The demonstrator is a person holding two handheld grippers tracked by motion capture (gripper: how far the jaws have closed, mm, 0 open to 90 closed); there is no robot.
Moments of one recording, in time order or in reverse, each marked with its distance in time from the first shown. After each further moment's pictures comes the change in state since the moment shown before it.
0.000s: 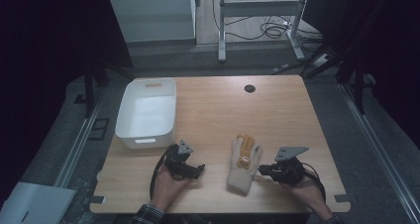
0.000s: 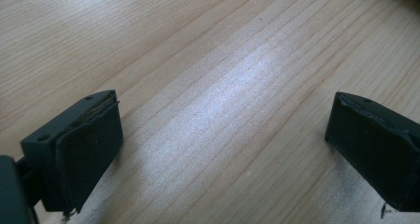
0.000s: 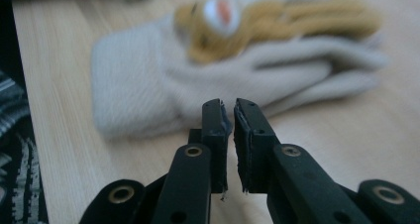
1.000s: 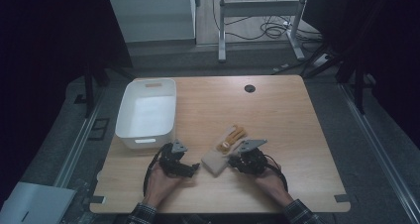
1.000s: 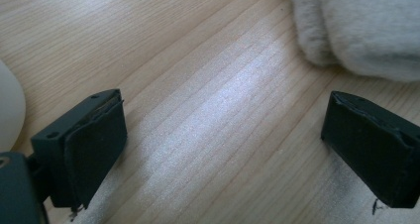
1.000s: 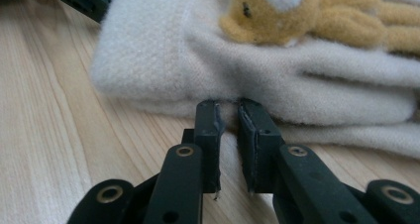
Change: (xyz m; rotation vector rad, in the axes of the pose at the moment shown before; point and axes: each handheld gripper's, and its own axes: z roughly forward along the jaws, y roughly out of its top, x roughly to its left) left arm 0.016 -0.007 -0.007 -0.003 -0.009 0.003; right arm 0.014 0.049 0.091 0.014 -0.045 -0.010
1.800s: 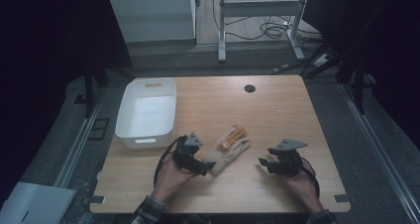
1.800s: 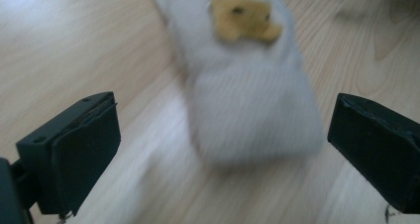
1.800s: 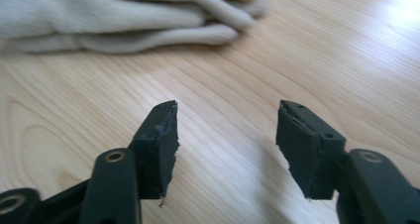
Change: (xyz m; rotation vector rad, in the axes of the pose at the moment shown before) left arm -0.036 0.060 -0.006 -0.010 -0.146 0.092; right arm -0.047 -0.054 -0.072 -0.061 -0.217 0.115
